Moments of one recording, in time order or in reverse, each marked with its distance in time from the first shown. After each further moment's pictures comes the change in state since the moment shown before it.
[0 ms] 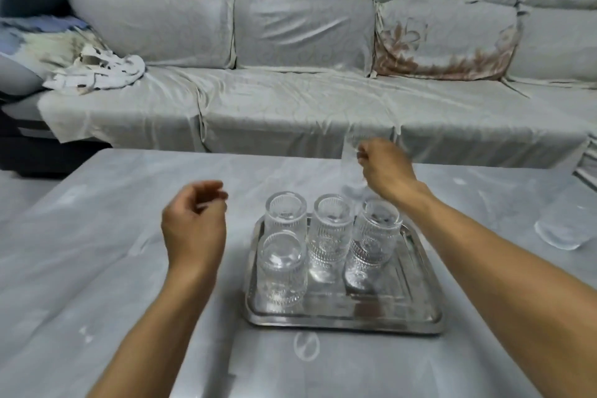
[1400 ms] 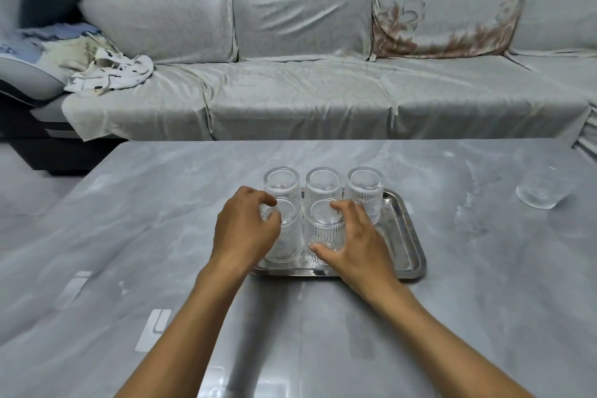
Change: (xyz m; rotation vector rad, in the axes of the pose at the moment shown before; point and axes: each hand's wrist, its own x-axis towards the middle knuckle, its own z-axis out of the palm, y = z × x) left_hand -0.065 0.013 0.008 0.766 -0.365 0.257; right_hand -0.195 -0.046 0.016 0.358 -0.005 0.010
